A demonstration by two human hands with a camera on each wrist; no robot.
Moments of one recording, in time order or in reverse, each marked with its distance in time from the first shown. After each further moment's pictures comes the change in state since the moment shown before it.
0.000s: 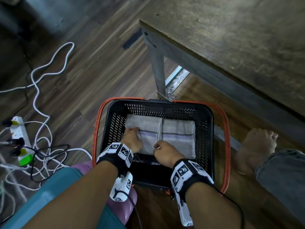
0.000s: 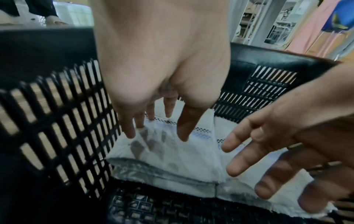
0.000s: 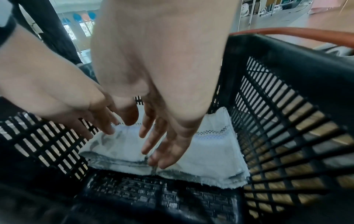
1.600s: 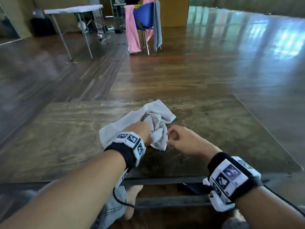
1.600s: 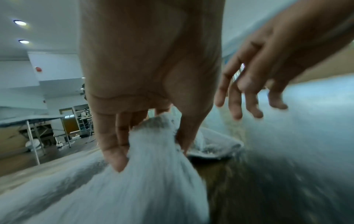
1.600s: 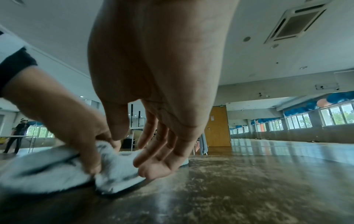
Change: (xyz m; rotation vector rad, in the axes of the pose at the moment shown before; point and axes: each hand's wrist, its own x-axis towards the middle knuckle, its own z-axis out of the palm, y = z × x) left_hand -0.310 0.490 0.042 0.671 0.388 1.082; right_hand -0.424 0.219 -0.279 0.114 1.053 -0.138
